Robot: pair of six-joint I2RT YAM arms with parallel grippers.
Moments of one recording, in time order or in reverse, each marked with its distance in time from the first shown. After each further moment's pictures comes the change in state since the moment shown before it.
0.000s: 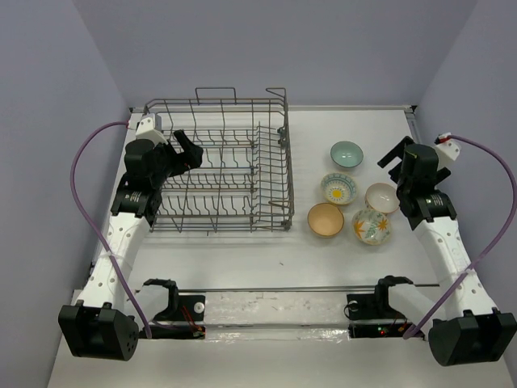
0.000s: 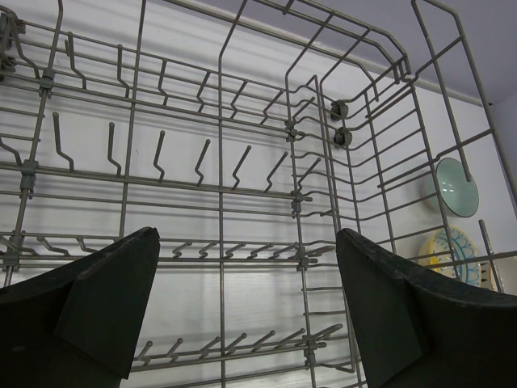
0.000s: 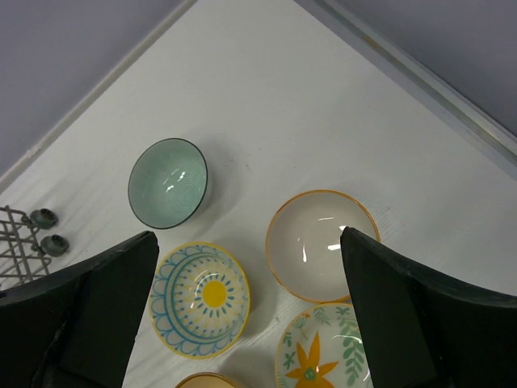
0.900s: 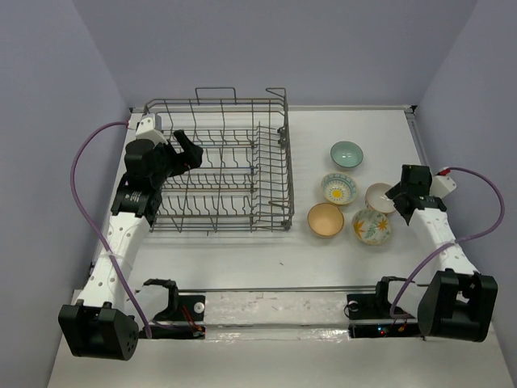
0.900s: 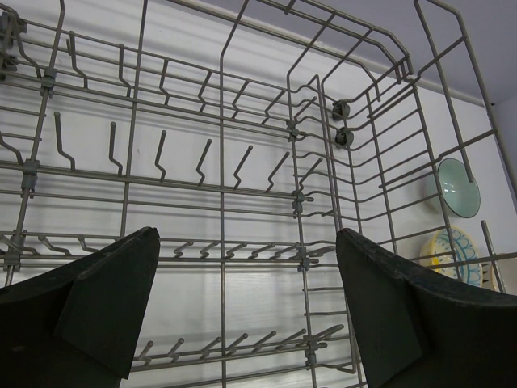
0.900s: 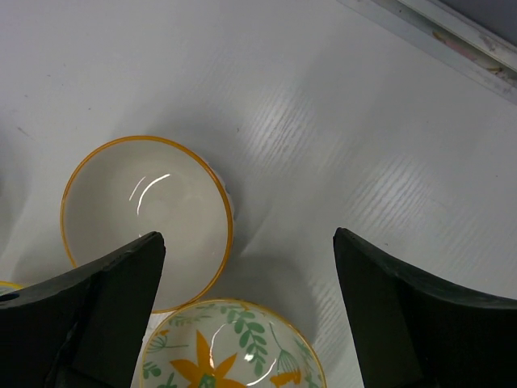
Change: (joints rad) left arm 0.000 0.002 0.000 0.000 -0.003 0.000; right arm -0.201 0.158 -0.205 -0.097 0.019 0.154
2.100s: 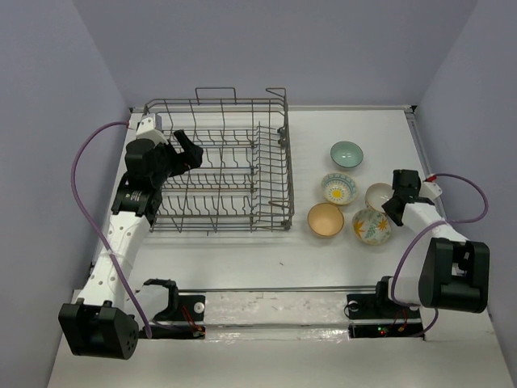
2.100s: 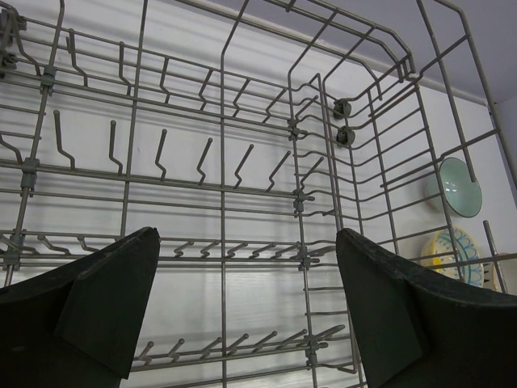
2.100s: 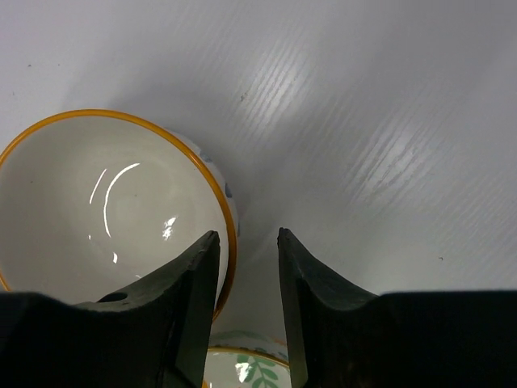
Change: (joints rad) left arm 0.000 0.004 0.000 0.000 0.000 0.000; right arm 0.000 0.179 -0.081 0.168 -0.085 0.030
